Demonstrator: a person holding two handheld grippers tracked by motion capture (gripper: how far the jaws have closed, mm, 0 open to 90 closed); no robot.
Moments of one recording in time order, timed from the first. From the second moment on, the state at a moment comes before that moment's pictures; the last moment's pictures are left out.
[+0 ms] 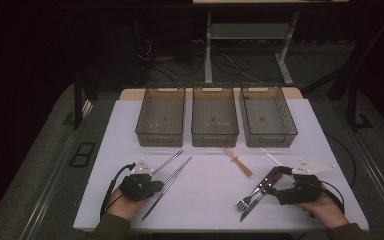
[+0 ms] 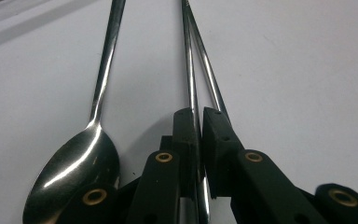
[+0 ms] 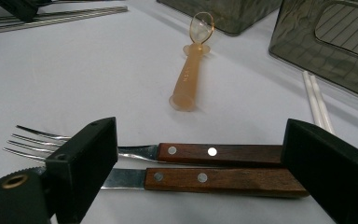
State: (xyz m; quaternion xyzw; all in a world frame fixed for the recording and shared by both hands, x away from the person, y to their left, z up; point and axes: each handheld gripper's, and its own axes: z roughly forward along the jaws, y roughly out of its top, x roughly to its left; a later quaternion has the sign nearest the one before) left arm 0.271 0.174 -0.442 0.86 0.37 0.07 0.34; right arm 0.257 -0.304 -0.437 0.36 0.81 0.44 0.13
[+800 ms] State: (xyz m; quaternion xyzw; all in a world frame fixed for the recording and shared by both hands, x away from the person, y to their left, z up) left arm 0.273 0.175 -0.438 0.86 0.38 0.07 0.34; right arm 0.256 -0.304 -0.437 0.36 0.81 0.44 0.13
